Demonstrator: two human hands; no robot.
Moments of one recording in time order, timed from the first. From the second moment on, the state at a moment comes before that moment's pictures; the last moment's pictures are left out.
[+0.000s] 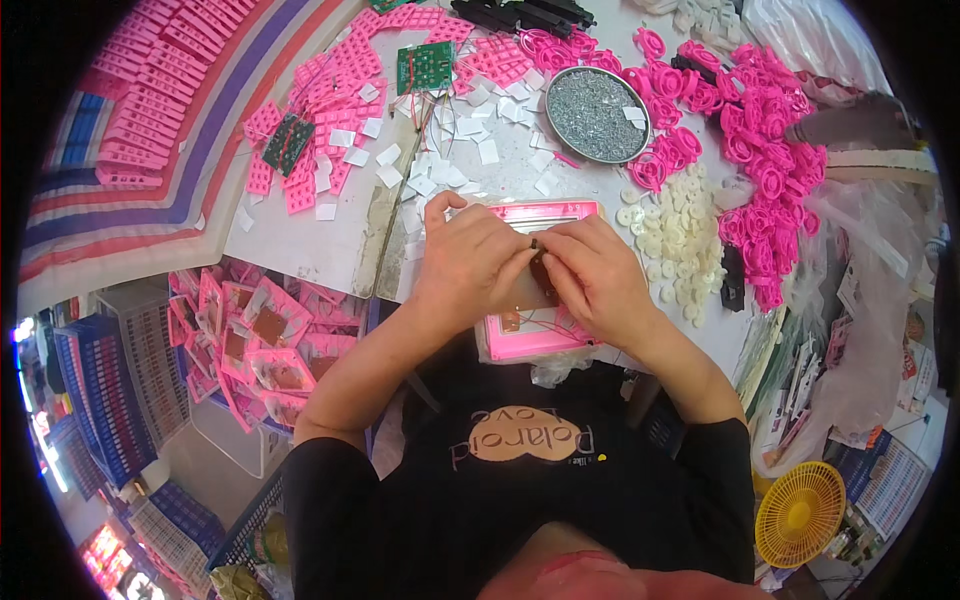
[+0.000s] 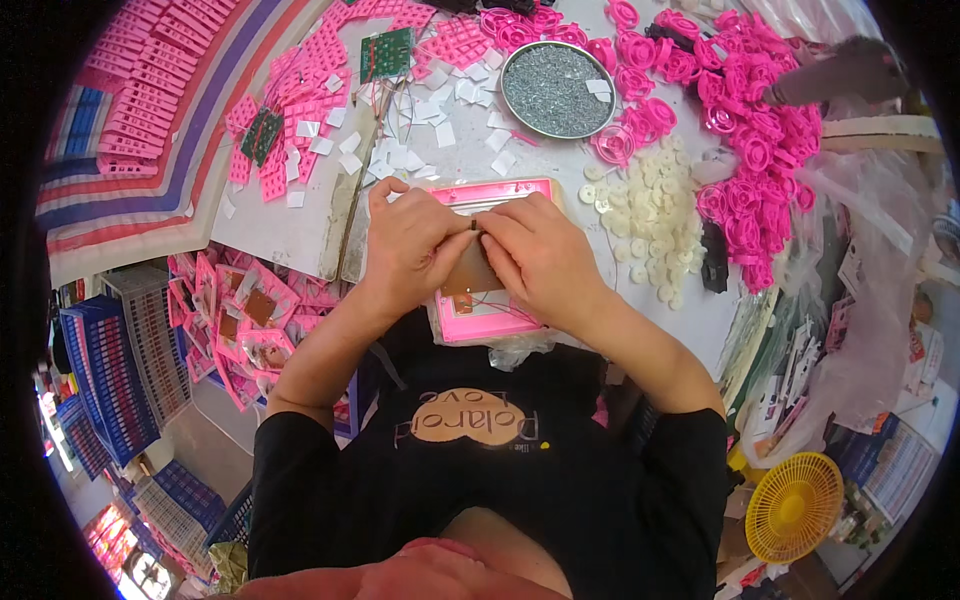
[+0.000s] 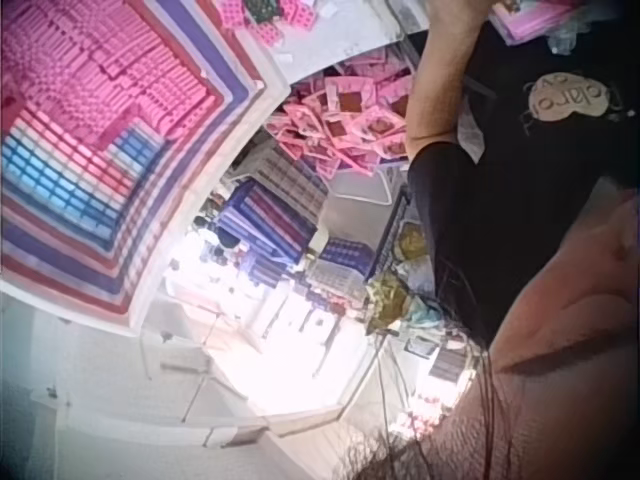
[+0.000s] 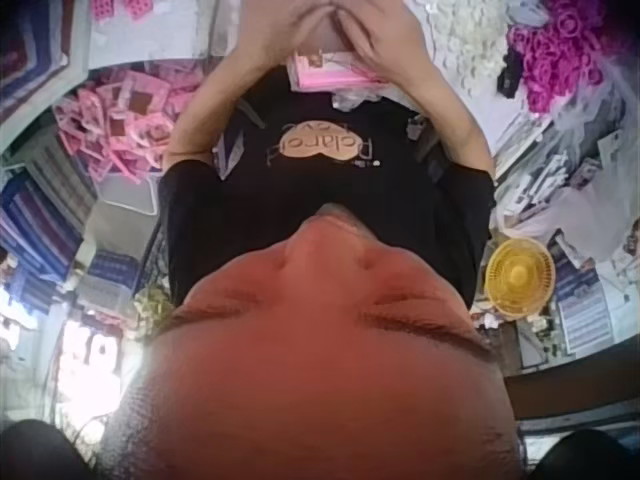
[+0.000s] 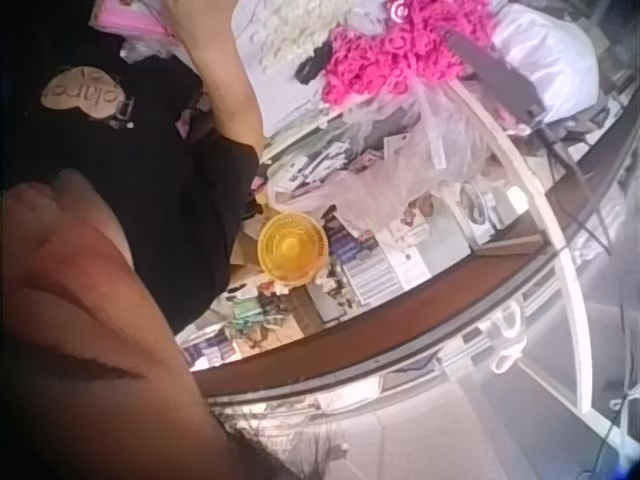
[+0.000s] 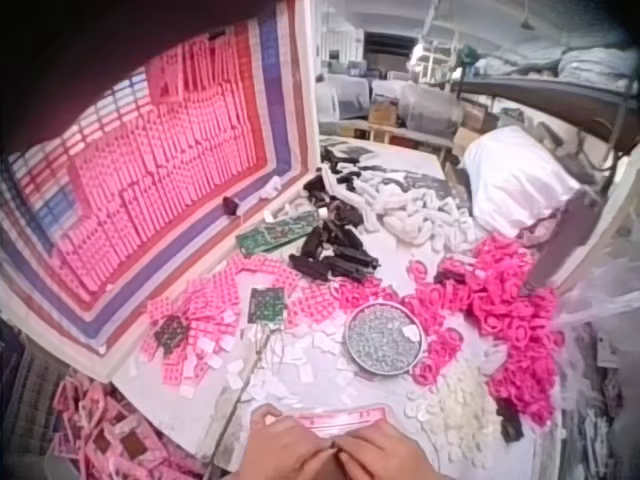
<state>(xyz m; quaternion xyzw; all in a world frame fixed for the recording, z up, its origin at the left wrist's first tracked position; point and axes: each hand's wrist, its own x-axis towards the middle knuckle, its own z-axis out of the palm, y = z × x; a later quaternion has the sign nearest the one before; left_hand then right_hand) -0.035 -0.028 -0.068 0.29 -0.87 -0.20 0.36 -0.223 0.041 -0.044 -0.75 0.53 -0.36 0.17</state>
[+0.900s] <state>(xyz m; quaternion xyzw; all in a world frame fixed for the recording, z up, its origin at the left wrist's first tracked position) -0.027 -0.022 -0.061 0.33 -0.83 -0.34 0.30 -0.406 0.040 -0.030 -0.61 0.73 -0.30 0.11</state>
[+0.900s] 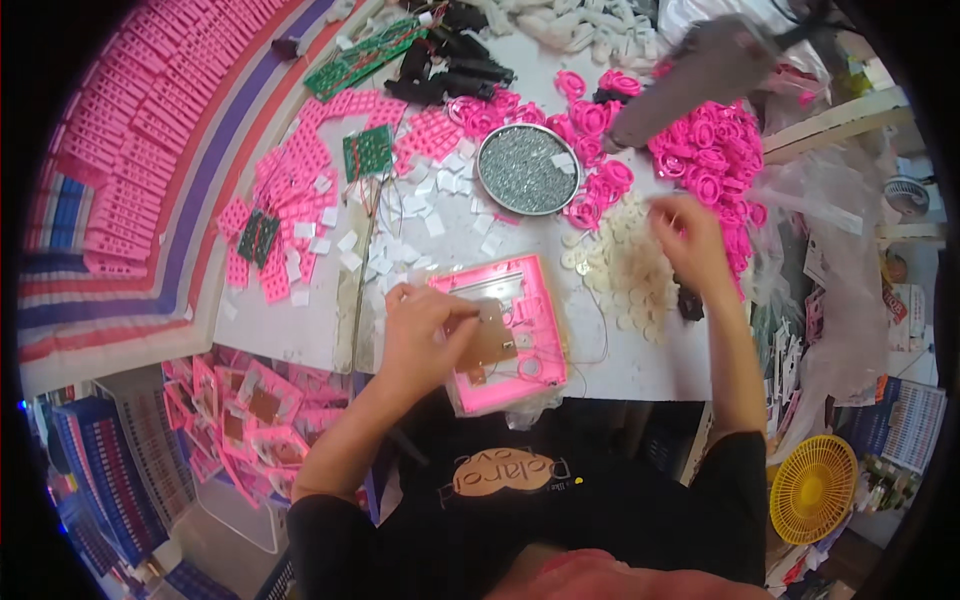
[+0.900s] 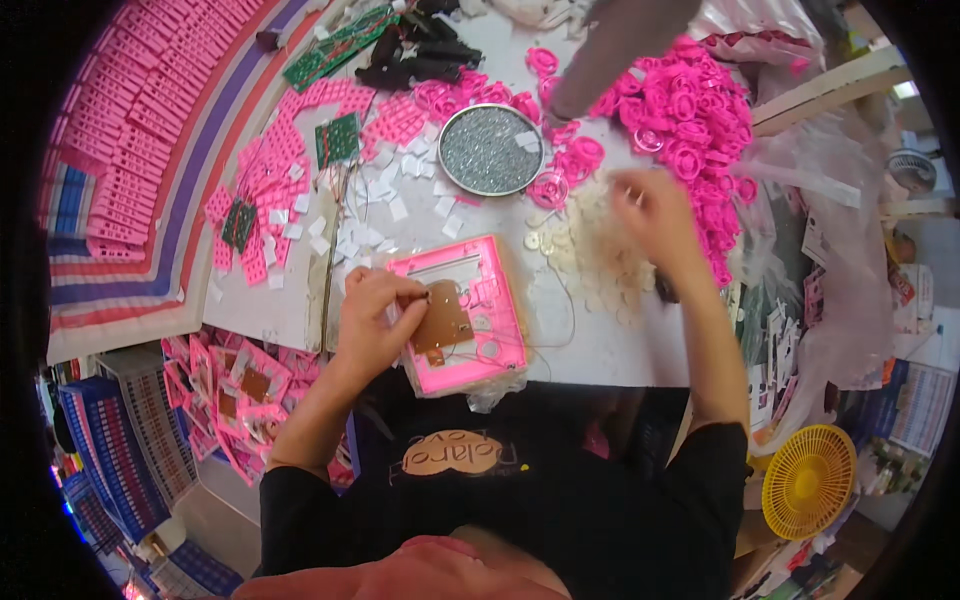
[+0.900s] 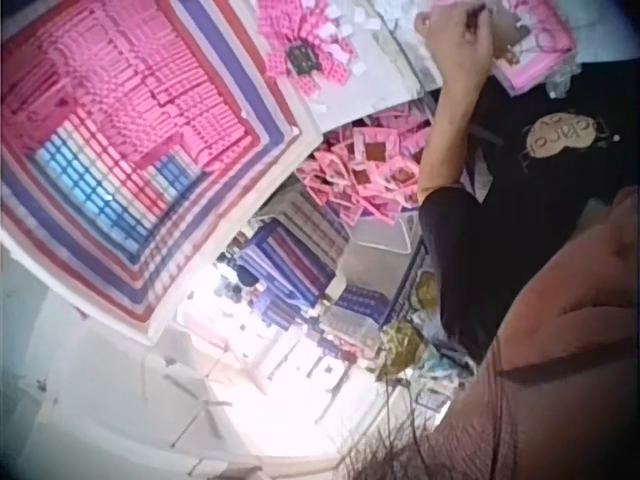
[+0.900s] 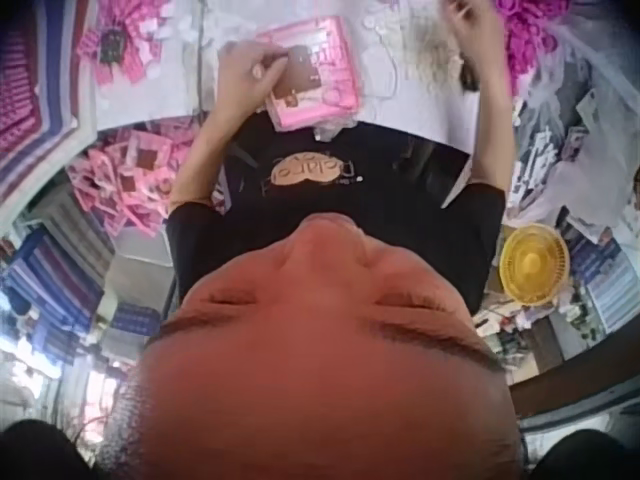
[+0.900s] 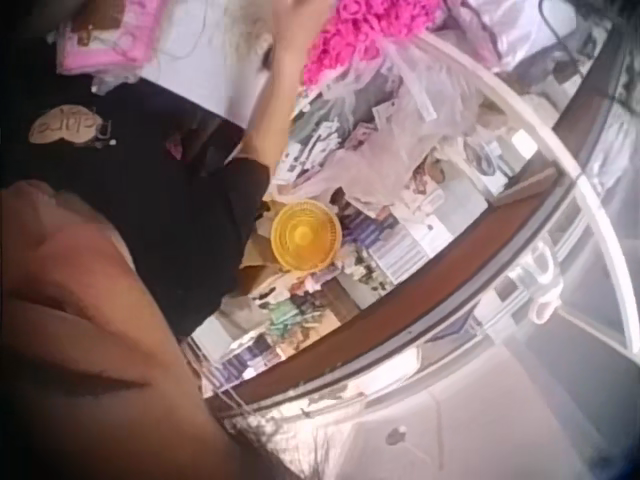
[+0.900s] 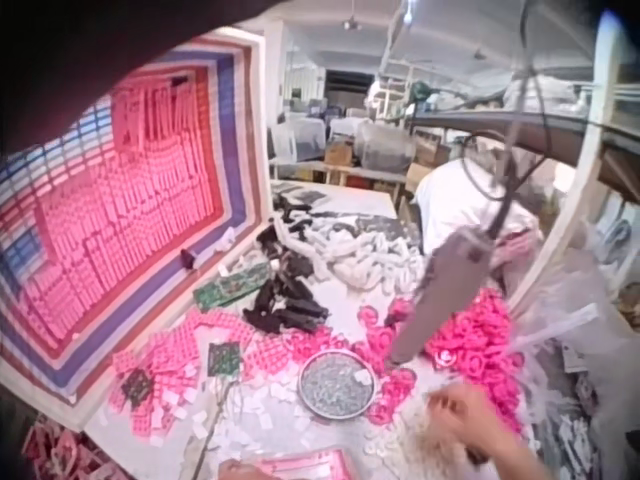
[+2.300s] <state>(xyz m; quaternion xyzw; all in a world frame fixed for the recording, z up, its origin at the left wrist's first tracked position) -0.010 -0.033 -0.069 0.27 -0.85 -0.34 0.31 -0.263 0.043 -0.007 -0.80 0.56 -0.19 0.11</state>
